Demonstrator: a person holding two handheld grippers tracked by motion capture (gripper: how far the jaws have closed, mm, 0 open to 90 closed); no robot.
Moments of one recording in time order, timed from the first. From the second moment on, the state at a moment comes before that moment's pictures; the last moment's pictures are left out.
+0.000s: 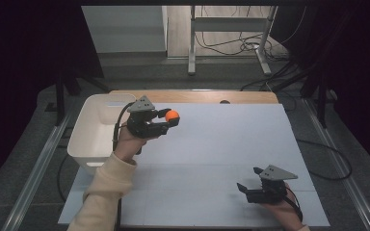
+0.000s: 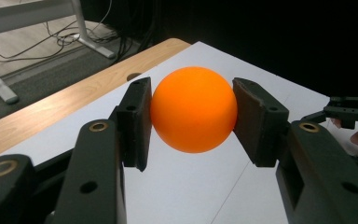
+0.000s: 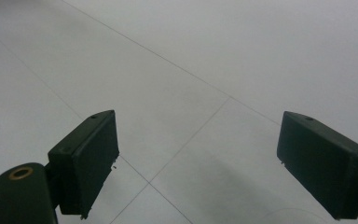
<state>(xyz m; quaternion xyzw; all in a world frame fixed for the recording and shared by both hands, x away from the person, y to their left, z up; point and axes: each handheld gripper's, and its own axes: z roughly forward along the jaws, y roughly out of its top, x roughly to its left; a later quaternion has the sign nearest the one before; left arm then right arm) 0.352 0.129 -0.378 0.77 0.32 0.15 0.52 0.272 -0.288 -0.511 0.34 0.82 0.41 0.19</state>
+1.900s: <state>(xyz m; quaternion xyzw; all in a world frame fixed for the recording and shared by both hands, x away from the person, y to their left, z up) 0.360 0.202 -0.373 0.72 0.41 0.20 0.52 0.271 -0.288 -0.511 0.34 0.82 0.42 0.20</state>
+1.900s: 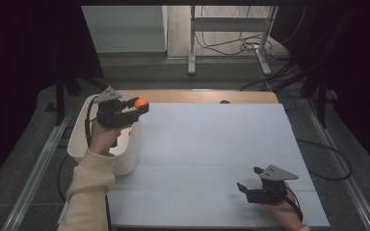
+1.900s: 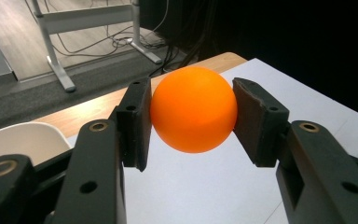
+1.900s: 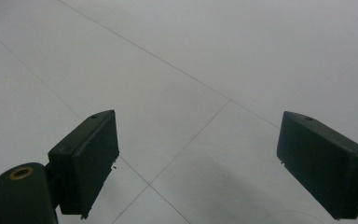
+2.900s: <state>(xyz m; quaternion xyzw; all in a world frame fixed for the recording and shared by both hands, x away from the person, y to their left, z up) 0.360 0.238 -0.374 0.70 0.45 0.23 0.50 0.271 -0.288 -0.511 0.34 0.82 0.41 0.20</state>
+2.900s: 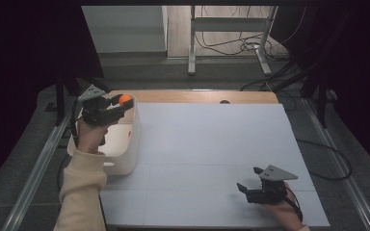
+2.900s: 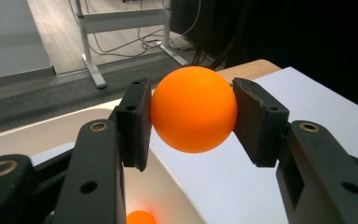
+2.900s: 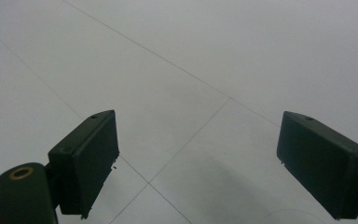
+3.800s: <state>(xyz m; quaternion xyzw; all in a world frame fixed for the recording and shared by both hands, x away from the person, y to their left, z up) 0.378 0.248 -0.393 0.71 0.49 0.23 0.44 0.271 -0.287 -0.512 0.34 0.82 0.41 0.20</state>
